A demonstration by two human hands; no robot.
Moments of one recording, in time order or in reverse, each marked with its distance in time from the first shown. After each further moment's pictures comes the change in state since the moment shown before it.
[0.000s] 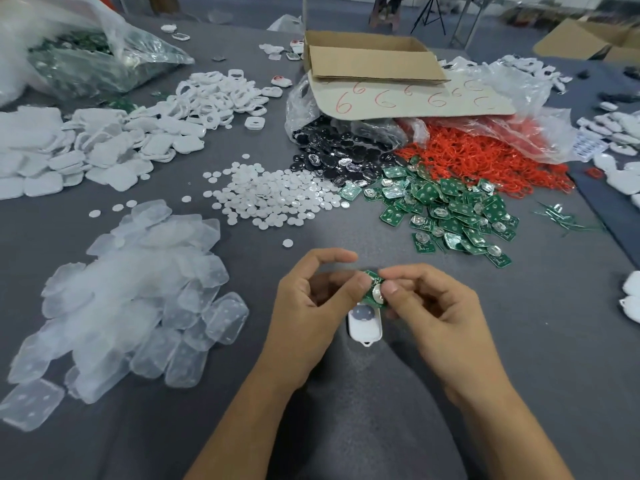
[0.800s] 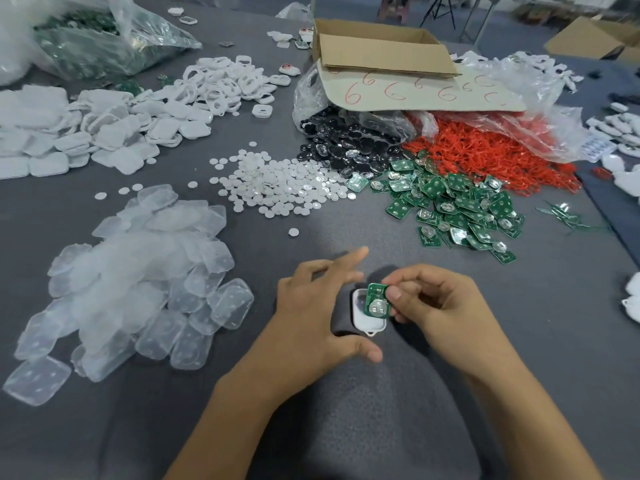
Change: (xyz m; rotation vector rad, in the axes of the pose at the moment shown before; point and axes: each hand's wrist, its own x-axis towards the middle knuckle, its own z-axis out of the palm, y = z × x) left_hand -0.013 -0.002 -0.023 0.960 -0.264 0.070; right_hand 0.009 0.002 -0.013 -0.169 -0.139 0.117
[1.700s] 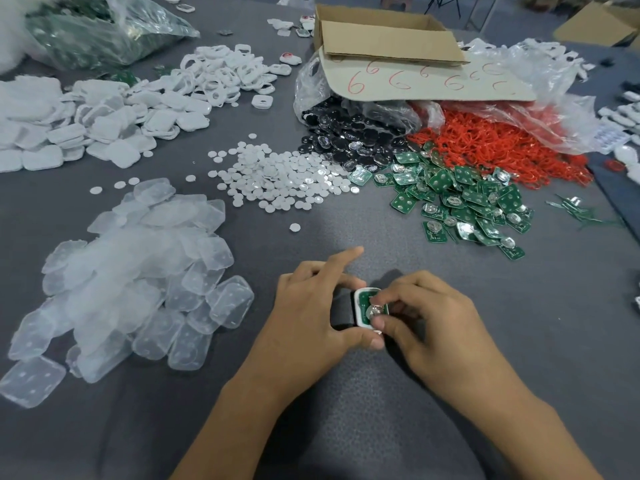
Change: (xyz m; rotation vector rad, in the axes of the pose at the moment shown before) left_hand 0.000 -0.002 0.004 -0.007 0.128 -0.010; right_hand -0.014 0.006 0.008 -0.643 -0.026 -0.354
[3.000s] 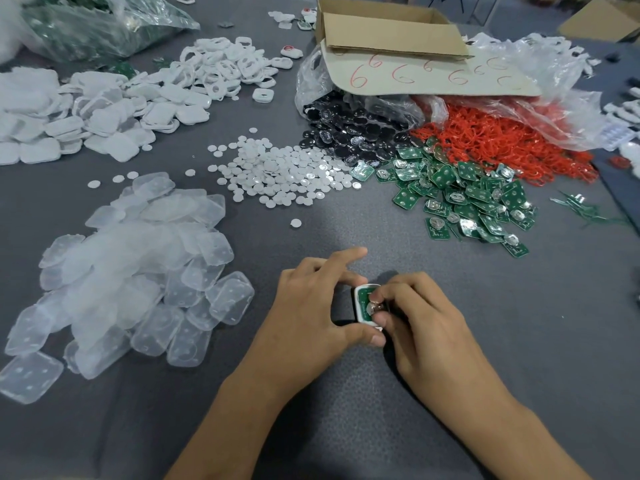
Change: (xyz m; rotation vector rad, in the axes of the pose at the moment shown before) left_hand 0.001 0.000 0.000 0.008 -0.018 -0.011; right_hand -0.010 -0.001 0.014 -0.087 0.014 -0.047
